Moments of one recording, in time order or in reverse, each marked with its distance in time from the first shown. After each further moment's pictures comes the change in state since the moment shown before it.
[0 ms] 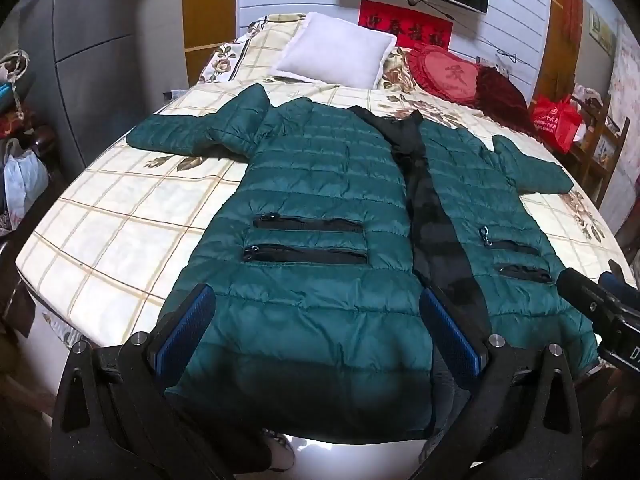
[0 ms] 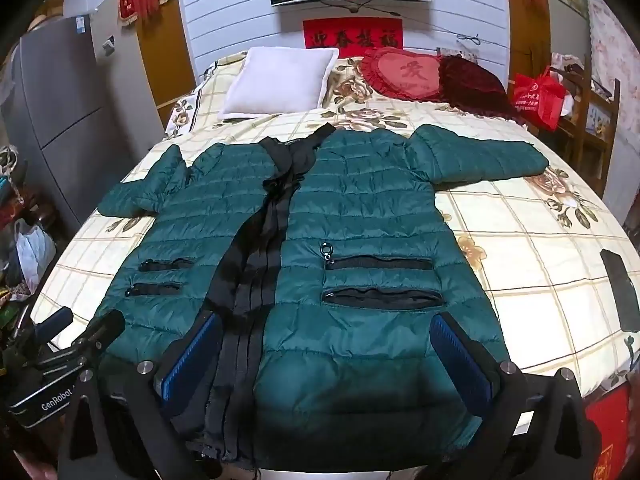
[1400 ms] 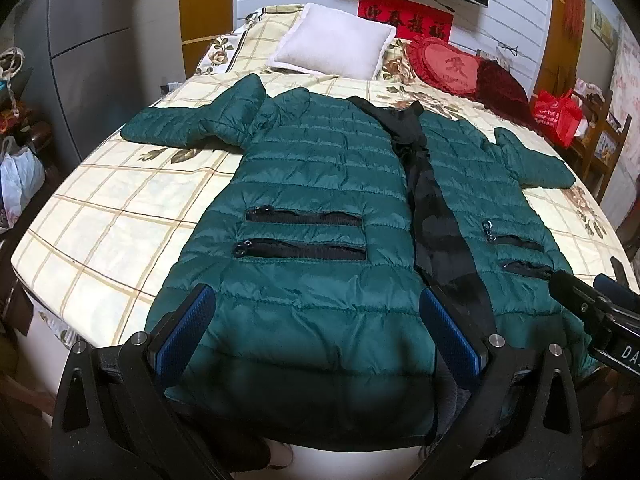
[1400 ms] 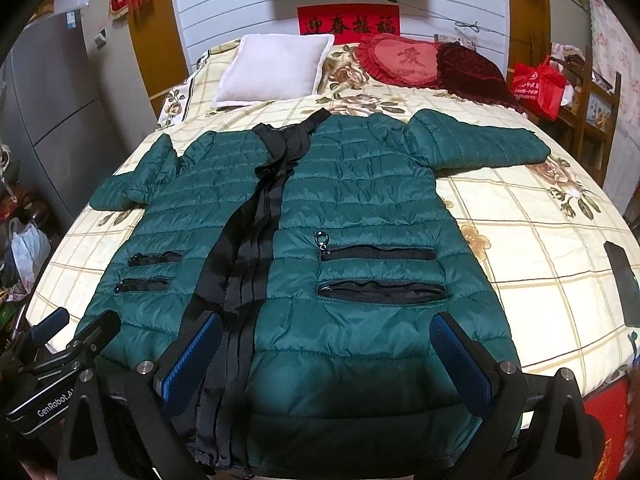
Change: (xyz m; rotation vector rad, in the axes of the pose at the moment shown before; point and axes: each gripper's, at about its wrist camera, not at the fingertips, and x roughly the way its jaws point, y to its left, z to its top) left arm 0.014 0.000 0.001 0.004 0.034 -0.007; right arm 0.020 -0.003 -0.001 0.058 0.066 0.039
